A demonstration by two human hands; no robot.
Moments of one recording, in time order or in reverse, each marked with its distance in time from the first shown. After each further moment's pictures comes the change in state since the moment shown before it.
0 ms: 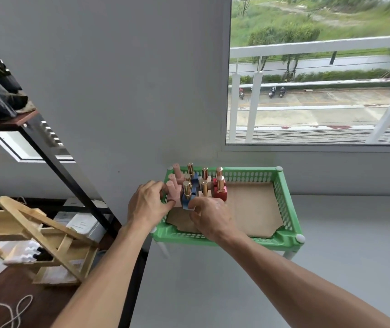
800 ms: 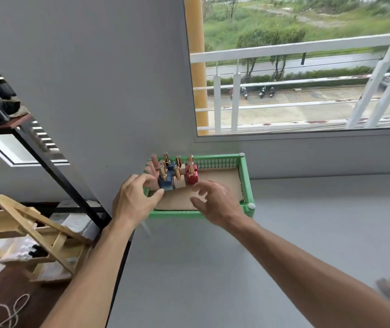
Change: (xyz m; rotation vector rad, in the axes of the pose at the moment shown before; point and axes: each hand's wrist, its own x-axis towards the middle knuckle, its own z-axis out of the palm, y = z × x) left_hand -0.063 0.059 -0.038 -0.139 0.085 -0.040; right_hand -0.078 0.019 -0.073 0.036 0.105 -0.058
